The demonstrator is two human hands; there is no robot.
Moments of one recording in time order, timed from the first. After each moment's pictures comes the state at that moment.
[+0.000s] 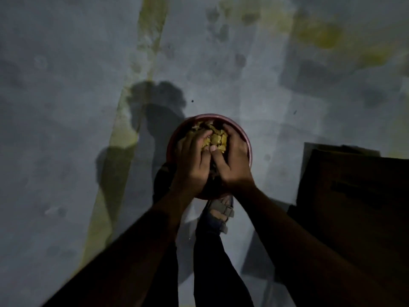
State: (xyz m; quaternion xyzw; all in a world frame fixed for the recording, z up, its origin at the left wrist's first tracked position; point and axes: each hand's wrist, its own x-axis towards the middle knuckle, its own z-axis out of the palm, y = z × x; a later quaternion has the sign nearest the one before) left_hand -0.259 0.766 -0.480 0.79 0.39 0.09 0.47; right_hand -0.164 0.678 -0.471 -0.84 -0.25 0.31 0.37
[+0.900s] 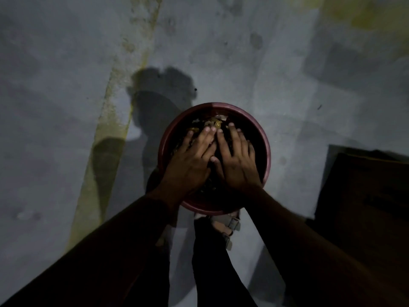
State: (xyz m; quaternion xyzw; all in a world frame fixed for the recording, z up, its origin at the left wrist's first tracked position) left_hand -0.270 0.781 -0.633 0.99 0.11 -0.08 0.07; right_hand -0.157 0.656 -0.626 -0.86 -0.46 0.19 0.05
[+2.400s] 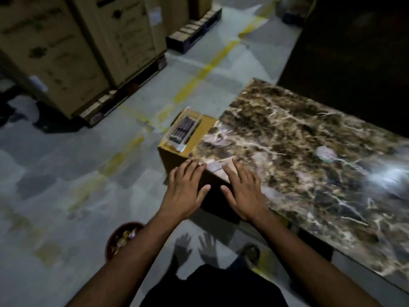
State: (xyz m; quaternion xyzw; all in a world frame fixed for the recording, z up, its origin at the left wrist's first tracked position) left_hand -0.280 0.435 0.061 0.92 -0.37 -0.05 0.11; right_hand -0.386 0.246 0.038 -0.97 0.13 0.01 0.18
